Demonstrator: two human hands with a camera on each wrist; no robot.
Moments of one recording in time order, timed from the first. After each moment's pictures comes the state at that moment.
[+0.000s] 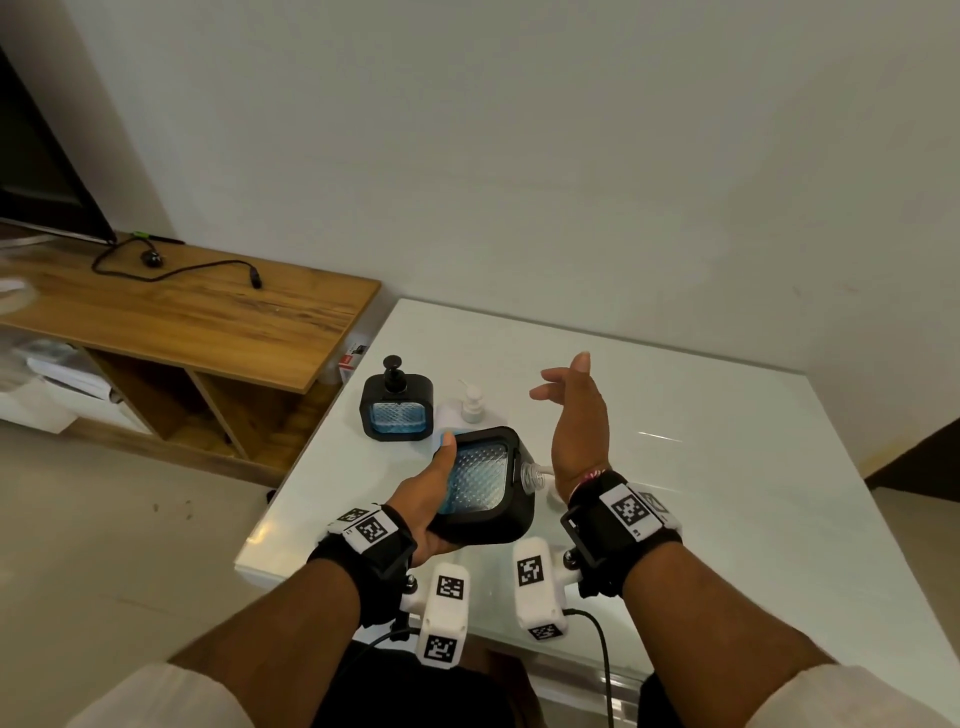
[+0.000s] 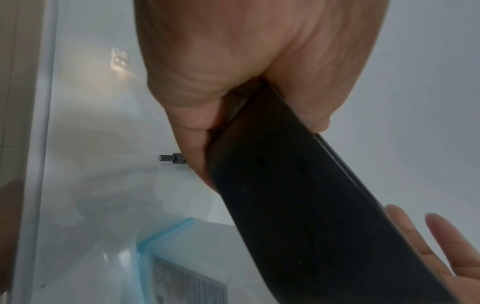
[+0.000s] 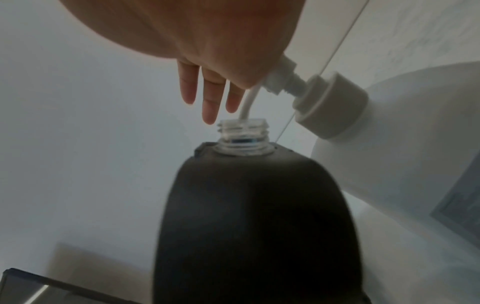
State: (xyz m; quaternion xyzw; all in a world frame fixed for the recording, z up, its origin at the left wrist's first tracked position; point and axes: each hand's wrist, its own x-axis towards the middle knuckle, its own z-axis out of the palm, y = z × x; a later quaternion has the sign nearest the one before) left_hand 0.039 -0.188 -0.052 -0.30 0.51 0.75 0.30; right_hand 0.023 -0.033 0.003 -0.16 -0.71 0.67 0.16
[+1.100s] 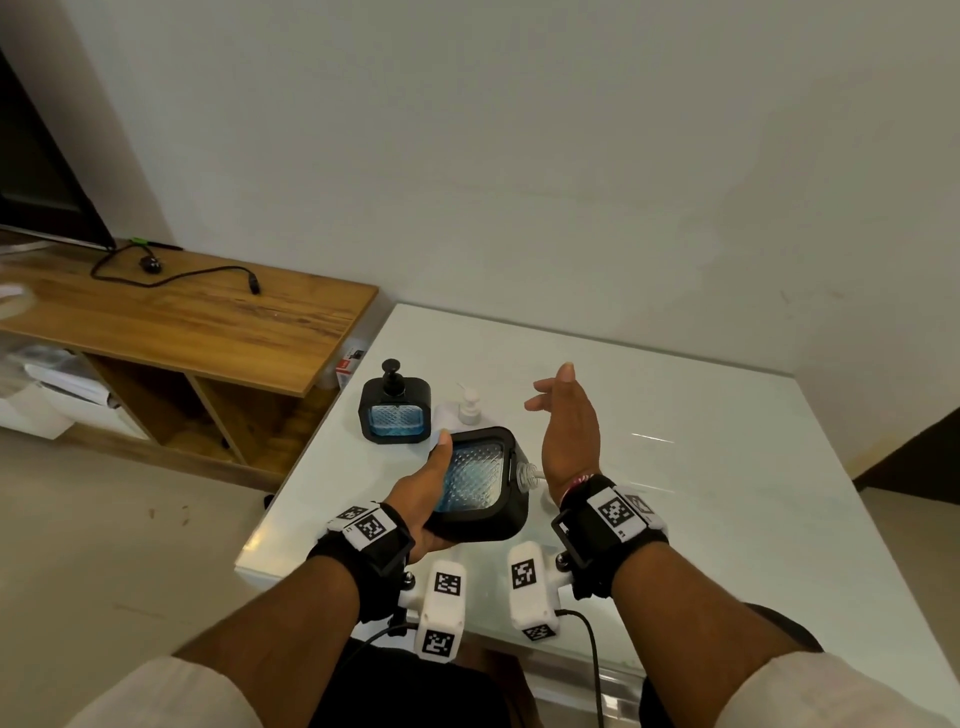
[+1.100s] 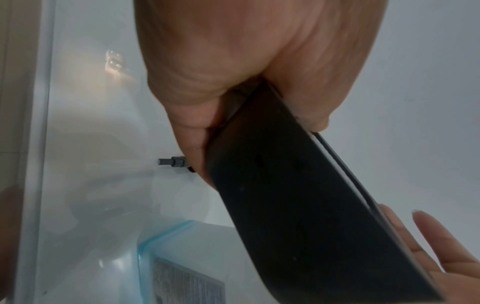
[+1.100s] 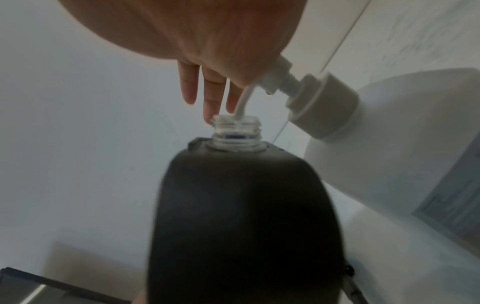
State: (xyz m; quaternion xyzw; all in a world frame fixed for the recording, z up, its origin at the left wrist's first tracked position) left_hand 0.041 -0.191 -0.045 -0.29 0.53 0.74 0.29; right_hand 0.031 -0.038 0.000 -0.16 -0.73 0.64 0.17
